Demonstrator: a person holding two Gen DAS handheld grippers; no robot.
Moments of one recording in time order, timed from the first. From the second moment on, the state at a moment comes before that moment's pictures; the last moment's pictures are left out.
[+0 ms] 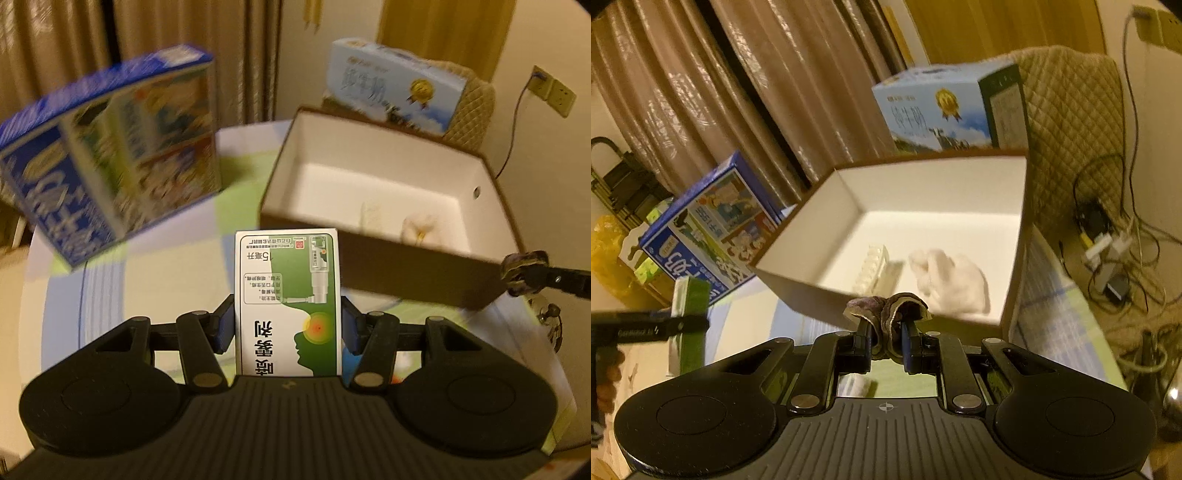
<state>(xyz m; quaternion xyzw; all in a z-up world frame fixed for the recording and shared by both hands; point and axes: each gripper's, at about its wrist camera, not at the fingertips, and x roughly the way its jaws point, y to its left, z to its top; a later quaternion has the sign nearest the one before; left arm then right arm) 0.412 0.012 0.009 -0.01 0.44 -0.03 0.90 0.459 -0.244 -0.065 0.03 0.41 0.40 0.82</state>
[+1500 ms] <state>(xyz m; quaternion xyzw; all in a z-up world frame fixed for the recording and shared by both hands) 0.630 -0.076 -0.093 0.15 0.59 -0.05 0.79 0.574 -0.147 -0.124 -0.09 0.49 0.42 0.75</state>
